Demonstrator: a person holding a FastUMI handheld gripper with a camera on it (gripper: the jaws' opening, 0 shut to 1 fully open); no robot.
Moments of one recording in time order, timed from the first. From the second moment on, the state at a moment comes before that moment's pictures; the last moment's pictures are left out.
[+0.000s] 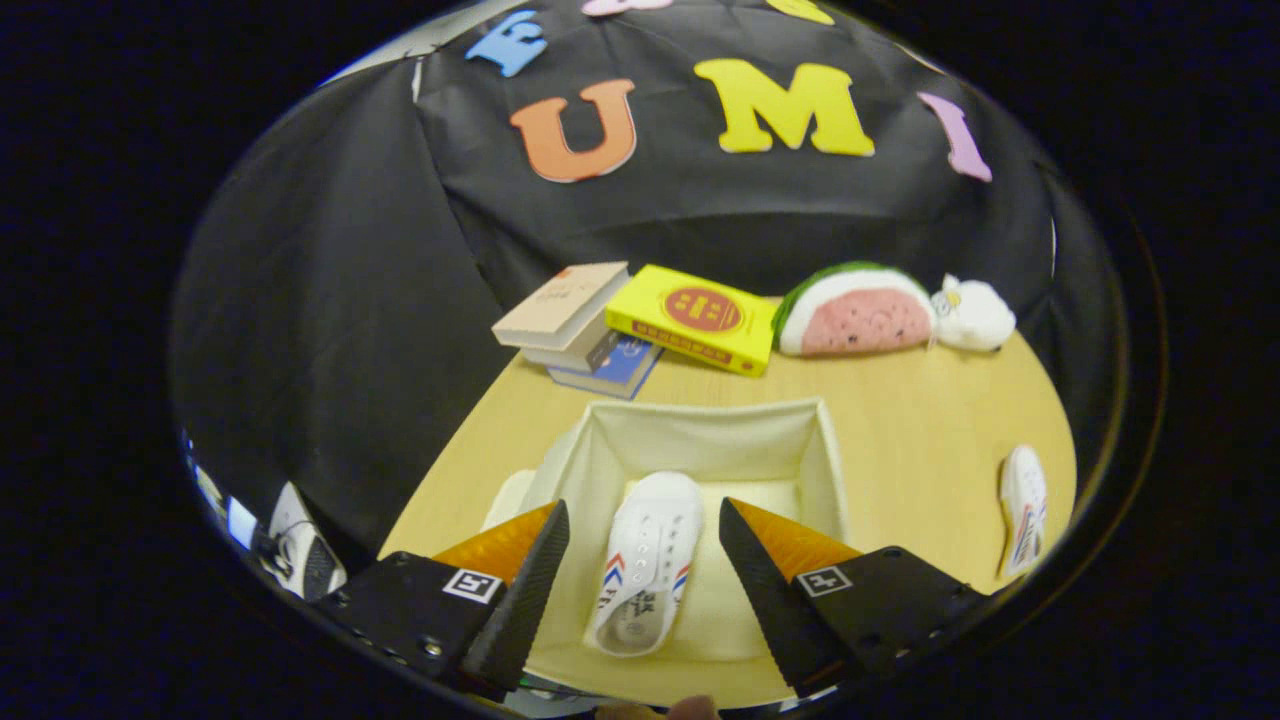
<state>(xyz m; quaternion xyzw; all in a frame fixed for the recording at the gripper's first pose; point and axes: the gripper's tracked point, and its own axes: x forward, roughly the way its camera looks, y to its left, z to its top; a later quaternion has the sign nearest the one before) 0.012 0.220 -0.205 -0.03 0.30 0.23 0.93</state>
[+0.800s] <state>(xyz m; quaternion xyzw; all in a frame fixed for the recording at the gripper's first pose) -0.008 -0.130 -0.119 0.01 0.17 0.04 0.98</state>
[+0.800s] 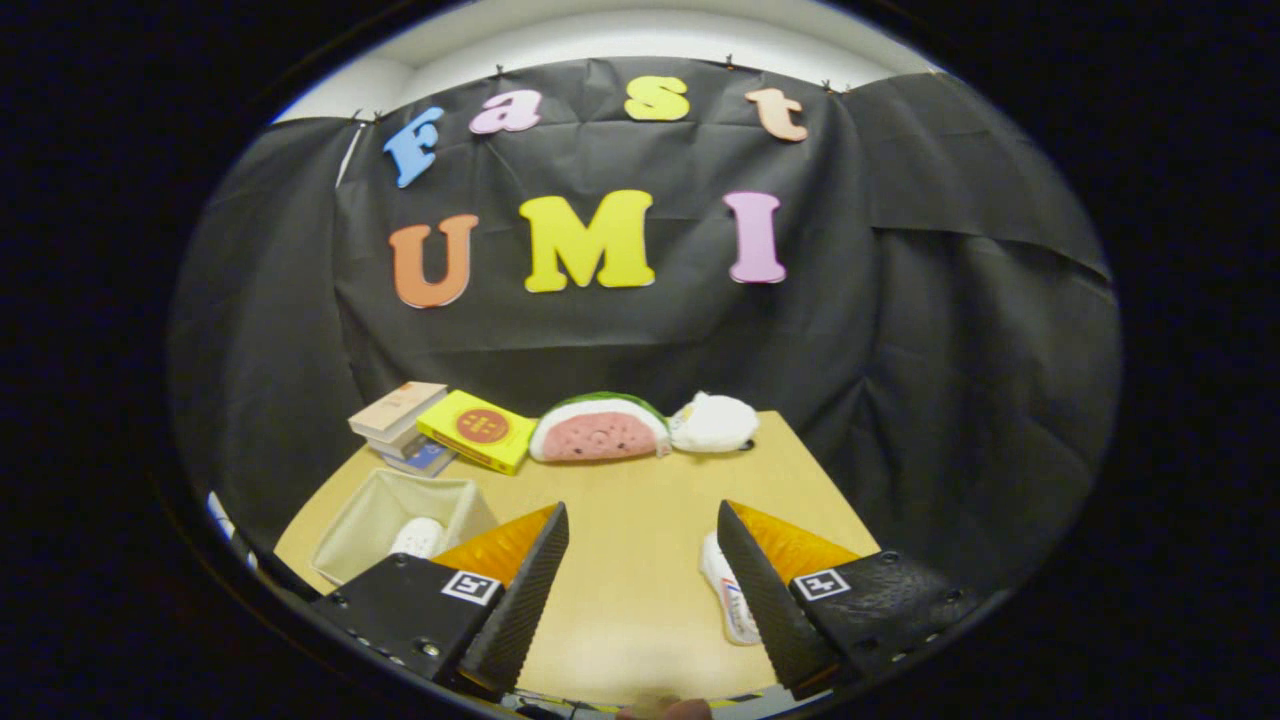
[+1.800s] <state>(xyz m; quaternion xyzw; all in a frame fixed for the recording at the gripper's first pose) 0.107 -0.271 -0.366 -0.01 0.44 0.08 0.89</state>
